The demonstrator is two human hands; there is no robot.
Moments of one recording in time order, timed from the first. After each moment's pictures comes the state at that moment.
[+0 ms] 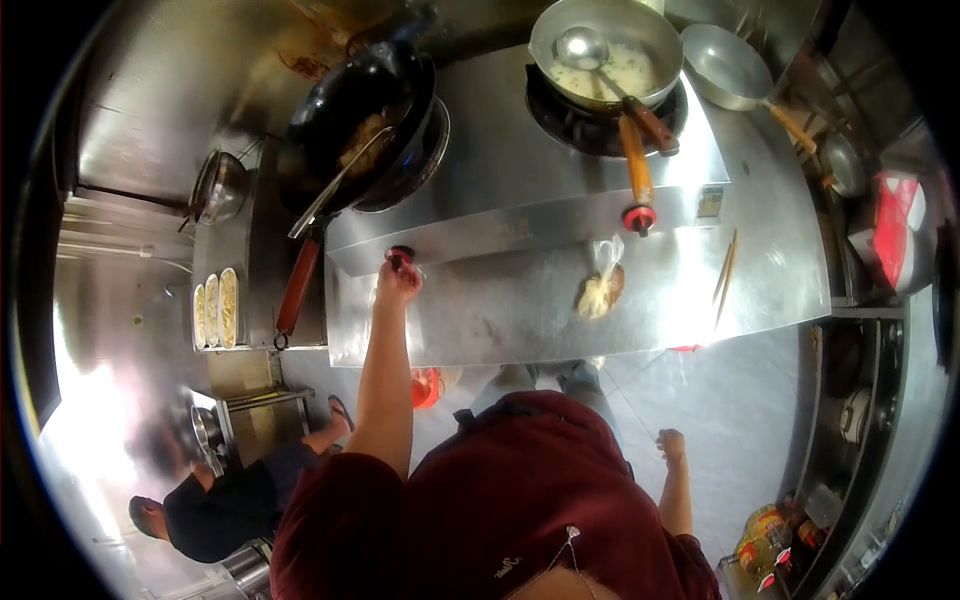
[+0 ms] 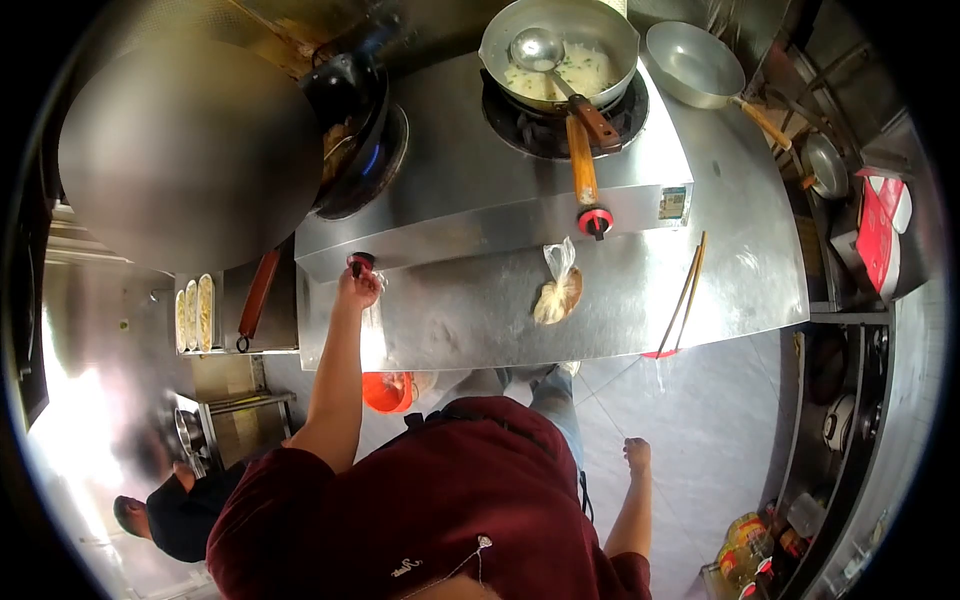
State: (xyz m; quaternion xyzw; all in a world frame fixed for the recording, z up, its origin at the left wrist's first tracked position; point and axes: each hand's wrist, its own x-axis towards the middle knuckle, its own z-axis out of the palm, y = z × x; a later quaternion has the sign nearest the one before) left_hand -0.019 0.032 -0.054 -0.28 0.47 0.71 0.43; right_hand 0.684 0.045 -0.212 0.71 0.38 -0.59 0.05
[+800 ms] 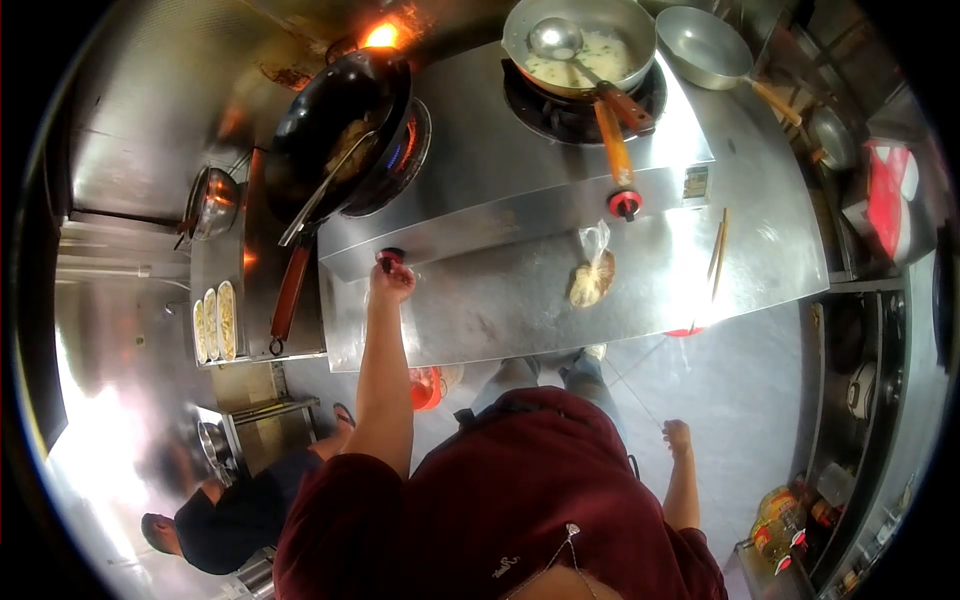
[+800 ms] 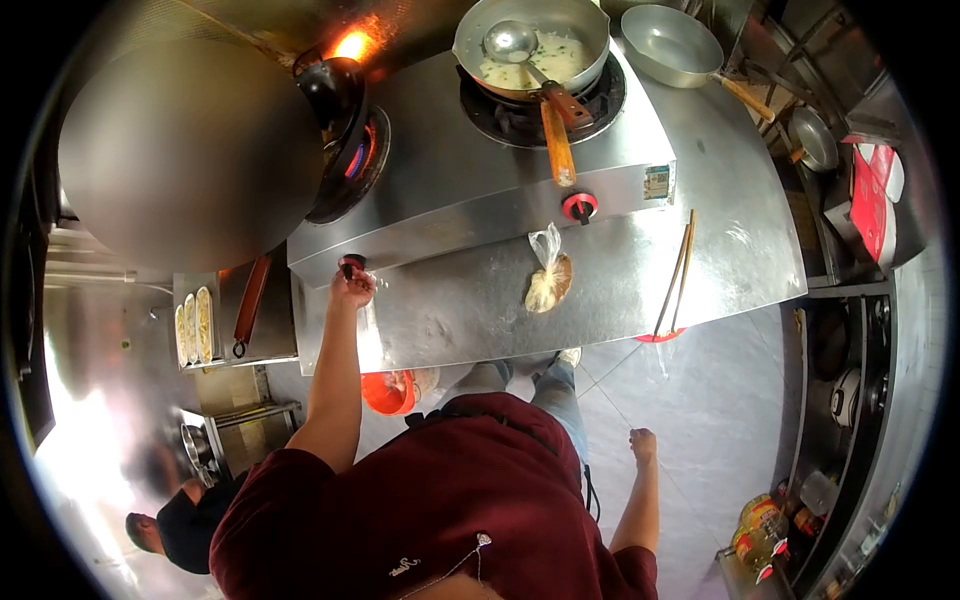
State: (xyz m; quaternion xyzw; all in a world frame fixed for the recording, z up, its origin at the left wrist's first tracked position) left_hand -0.018 0.038 -0.046 -0.31 0.46 0.70 0.45; right_hand 0.697 0.034 -0.215 0.72 0.36 -0.59 0.03
